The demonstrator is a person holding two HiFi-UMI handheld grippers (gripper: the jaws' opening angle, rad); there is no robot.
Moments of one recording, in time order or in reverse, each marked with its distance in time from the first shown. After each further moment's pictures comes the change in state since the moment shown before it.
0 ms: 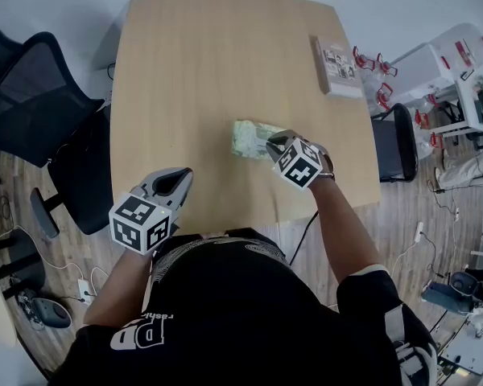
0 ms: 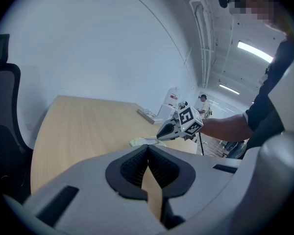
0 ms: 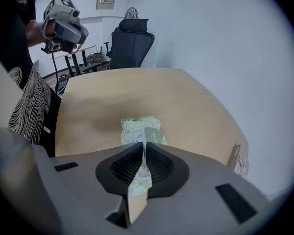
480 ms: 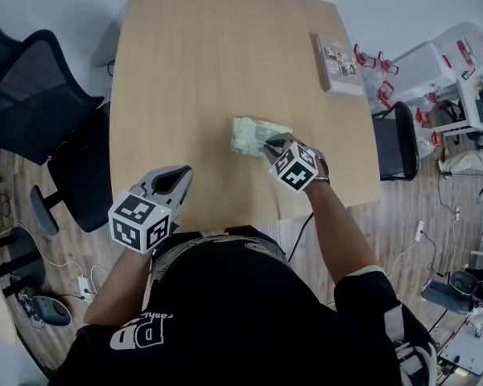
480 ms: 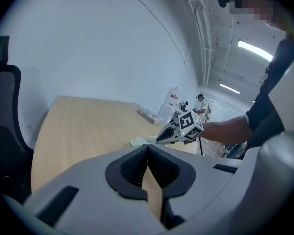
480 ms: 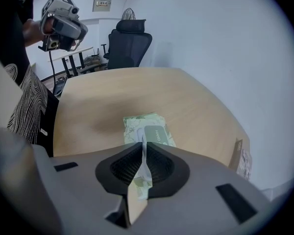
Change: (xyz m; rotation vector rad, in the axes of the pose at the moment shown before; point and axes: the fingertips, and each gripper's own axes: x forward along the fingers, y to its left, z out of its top) left arm 0.000 -0.002 -0.001 0.007 0.003 0.008; right arm 0.011 0.012 -0.007 0.038 -0.017 -0.011
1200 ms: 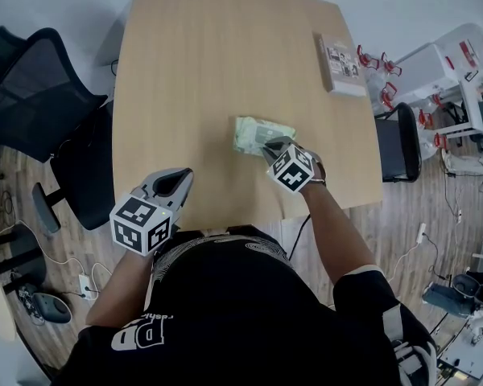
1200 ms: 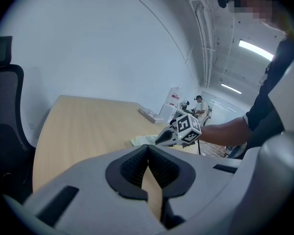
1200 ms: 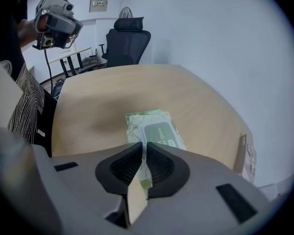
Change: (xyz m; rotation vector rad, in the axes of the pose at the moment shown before) left arm -0.006 -0.003 -0.006 -0.010 0.001 0.017; right arm 0.015 0.011 -0.007 0.033 0.011 0.010
